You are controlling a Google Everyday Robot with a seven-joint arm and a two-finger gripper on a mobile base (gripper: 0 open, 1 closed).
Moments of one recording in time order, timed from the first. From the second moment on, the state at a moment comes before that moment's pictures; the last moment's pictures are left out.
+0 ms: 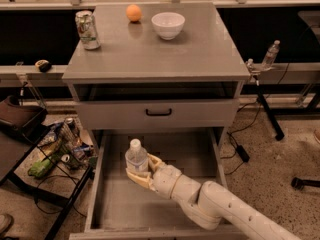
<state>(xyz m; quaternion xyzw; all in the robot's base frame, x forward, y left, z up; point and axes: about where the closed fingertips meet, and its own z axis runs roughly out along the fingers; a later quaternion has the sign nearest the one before) 0.517 0.061 0.602 -0.36 0.62 0.31 0.63</state>
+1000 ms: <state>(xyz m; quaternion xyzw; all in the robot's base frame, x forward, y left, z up) 0.565 0.097 0.488 -0.50 0.58 0.29 0.57</state>
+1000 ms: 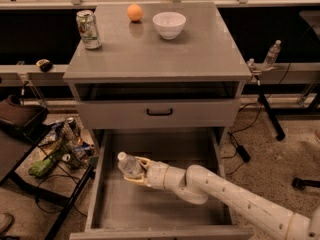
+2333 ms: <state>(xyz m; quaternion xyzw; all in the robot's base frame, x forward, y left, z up) 0.568 0.121 0.420 -0.50 0.58 0.37 0.52</state>
